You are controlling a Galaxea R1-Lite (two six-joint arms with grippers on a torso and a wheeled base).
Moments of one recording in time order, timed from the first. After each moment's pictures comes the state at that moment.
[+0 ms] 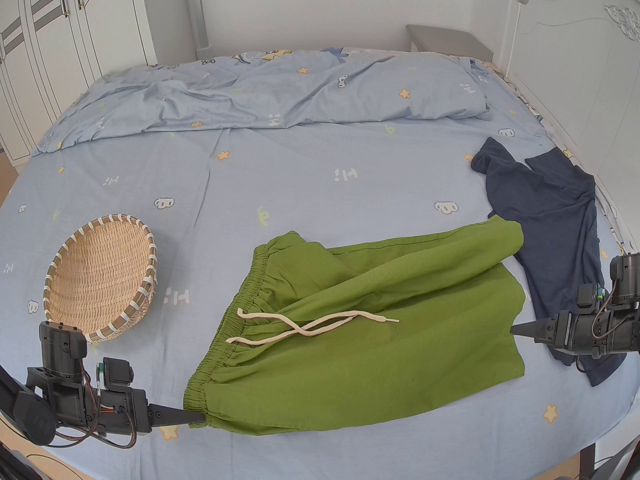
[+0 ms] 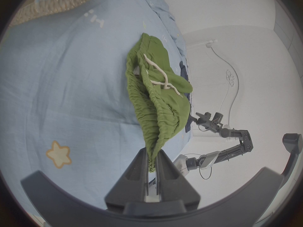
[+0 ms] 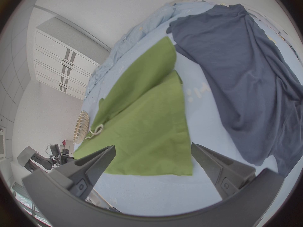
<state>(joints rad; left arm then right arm) -0.05 1.62 -0.10 -0.71 -0.90 -0.44 -0.08 1.56 -0.43 -0.36 0.57 0.24</state>
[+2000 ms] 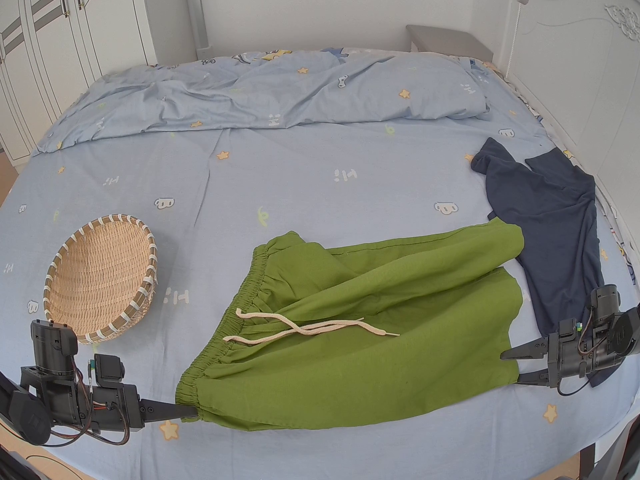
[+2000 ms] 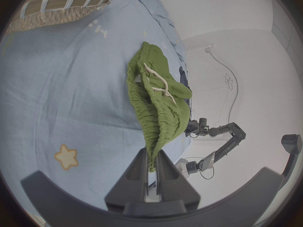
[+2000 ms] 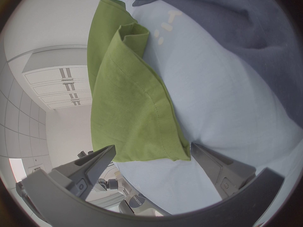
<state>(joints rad) 0.01 1.59 -0.10 -0.71 -0.91 -0.43 -0.23 1.90 -0.43 -0.32 0.93 0.26</state>
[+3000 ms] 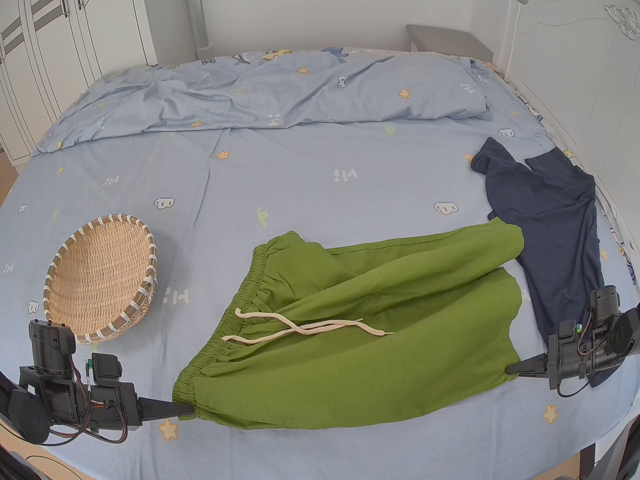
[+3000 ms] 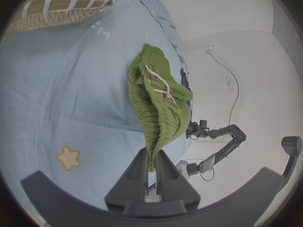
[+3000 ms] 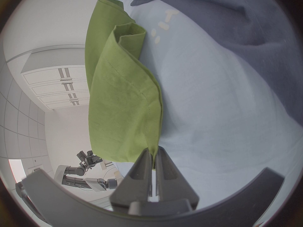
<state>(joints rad) 0.03 1.59 -0.10 -0.71 -0.91 -0.43 -0.23 1.90 -0.43 -0.31 0.93 0.26</state>
